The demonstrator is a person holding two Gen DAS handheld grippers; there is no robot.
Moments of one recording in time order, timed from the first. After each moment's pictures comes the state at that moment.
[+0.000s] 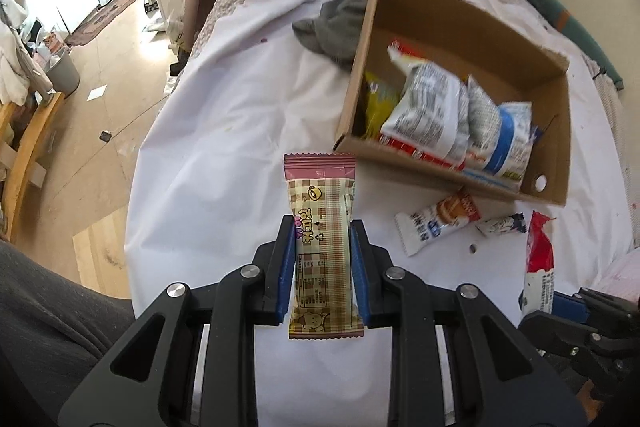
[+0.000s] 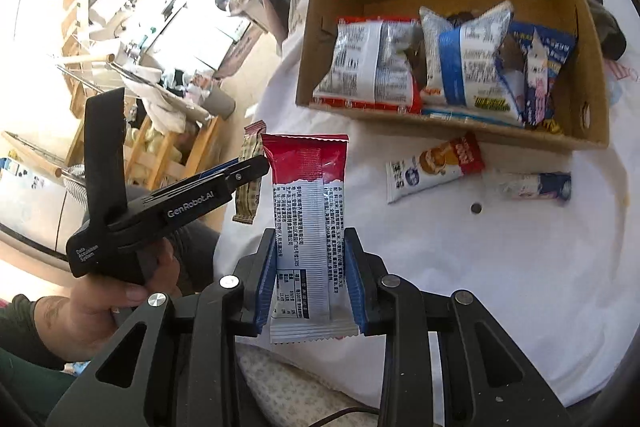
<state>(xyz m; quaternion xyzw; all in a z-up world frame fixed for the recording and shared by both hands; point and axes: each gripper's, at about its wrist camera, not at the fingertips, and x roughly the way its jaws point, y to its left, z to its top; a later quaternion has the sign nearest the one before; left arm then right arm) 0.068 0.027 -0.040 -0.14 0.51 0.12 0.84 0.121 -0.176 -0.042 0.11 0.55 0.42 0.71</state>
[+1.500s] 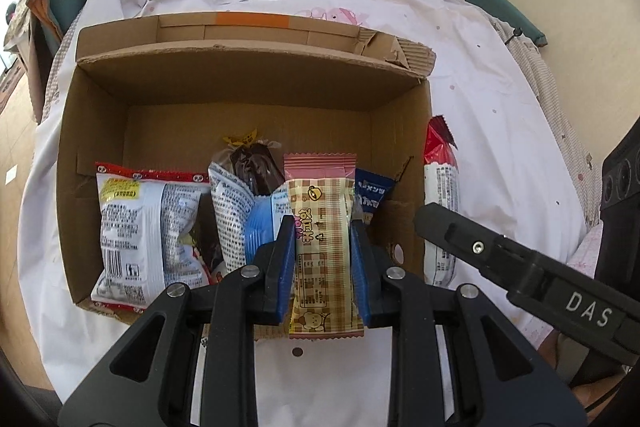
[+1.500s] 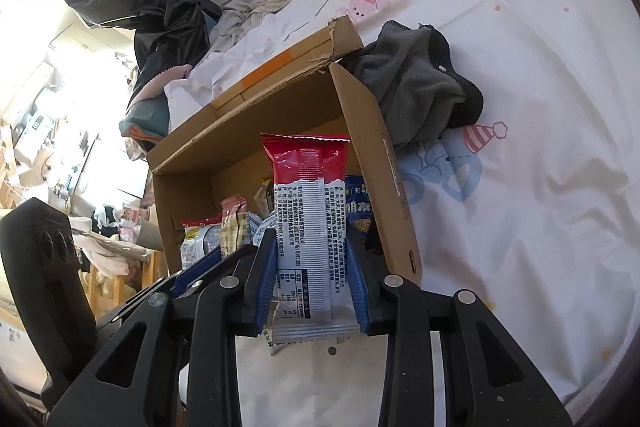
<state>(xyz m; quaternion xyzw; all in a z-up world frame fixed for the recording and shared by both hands) 0.225 -0.113 -0.022 -0.11 0.50 -0.05 0.86 0.244 -0.293 -0.030 0.23 0.51 0.21 0.80</state>
